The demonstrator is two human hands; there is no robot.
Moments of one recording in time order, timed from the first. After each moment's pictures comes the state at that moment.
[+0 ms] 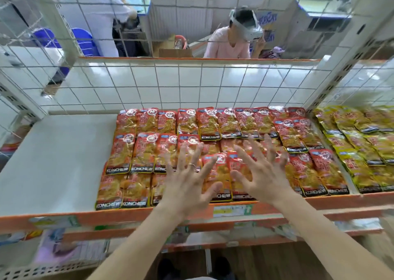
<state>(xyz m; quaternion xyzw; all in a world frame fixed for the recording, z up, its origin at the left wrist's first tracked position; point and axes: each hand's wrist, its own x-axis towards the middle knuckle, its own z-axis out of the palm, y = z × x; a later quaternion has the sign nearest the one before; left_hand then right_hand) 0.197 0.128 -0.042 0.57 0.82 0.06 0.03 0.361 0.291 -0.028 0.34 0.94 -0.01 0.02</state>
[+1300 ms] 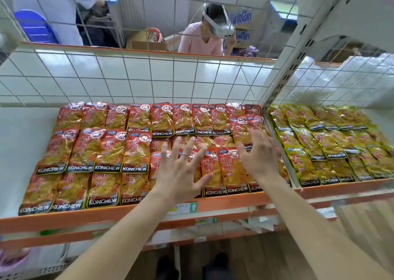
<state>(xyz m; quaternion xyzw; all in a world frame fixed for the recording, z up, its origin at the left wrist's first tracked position) 0.267 0.222 -0.044 0.59 0.80 0.02 0.05 0.425 0.387 -0.021 0.52 0.83 -0.13 -0.15</state>
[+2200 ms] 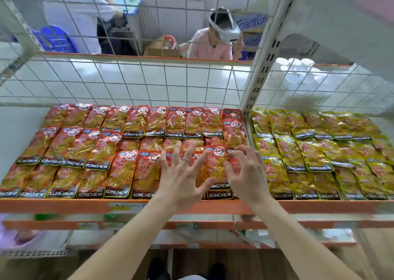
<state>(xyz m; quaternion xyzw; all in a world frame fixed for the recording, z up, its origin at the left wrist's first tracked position) 0.365 0.291 -0.043 0.53 0.84 0.06 0.04 0.509 0.428 -0.037 0.36 0.88 -0.21 -0.21</state>
